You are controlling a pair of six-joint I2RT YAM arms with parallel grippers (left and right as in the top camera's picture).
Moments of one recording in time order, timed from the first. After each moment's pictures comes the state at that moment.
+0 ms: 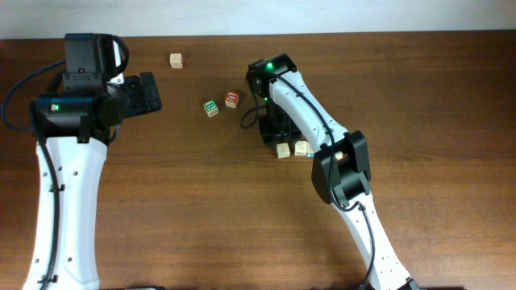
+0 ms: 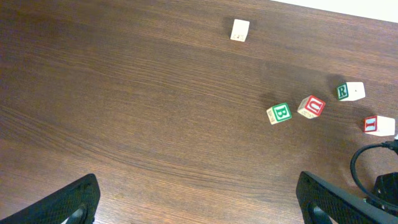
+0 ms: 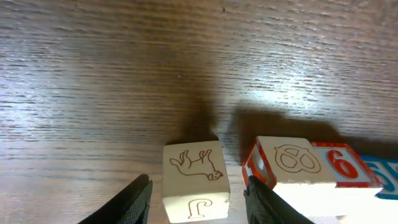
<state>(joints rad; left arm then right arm) 0.00 1.52 1.70 -1.09 -0.15 -0.18 0.49 2.68 2.56 -1.69 -0.01 0.39</state>
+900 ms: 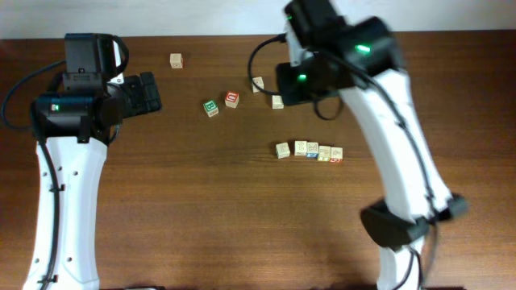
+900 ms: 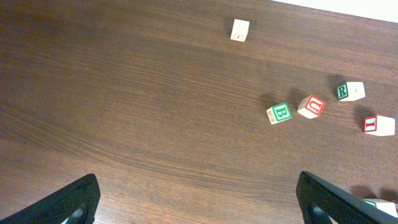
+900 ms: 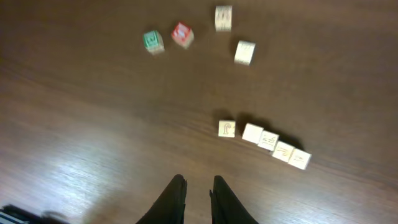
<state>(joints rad) 0.00 1.52 1.70 -1.09 -0.15 -0.18 0.48 2.07 2.67 -1.69 -0.07 0.28</state>
